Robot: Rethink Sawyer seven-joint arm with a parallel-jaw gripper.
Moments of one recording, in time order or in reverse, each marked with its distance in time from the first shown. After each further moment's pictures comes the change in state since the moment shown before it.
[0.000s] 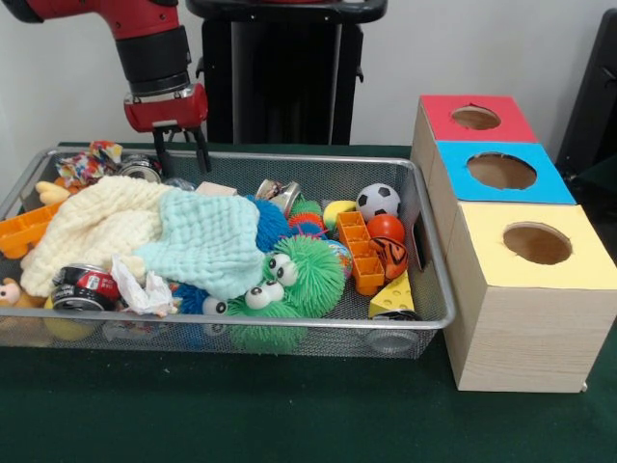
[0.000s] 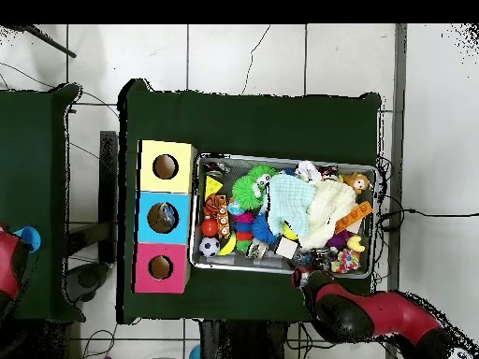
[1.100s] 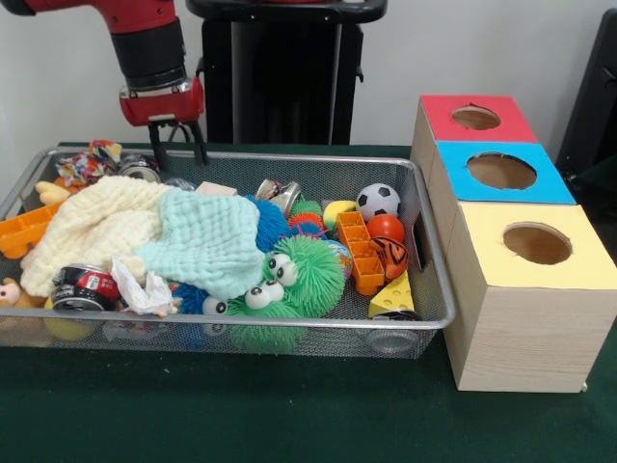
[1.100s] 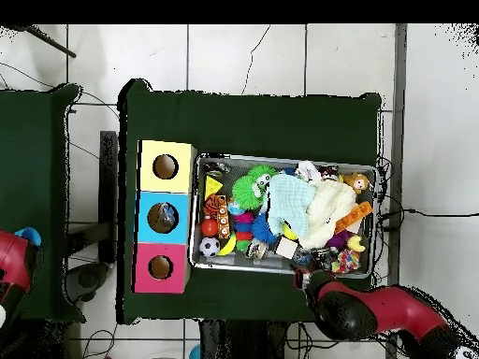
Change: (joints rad) arm -0.011 -0.040 0.060 0.005 -0.008 0.122 -0.028
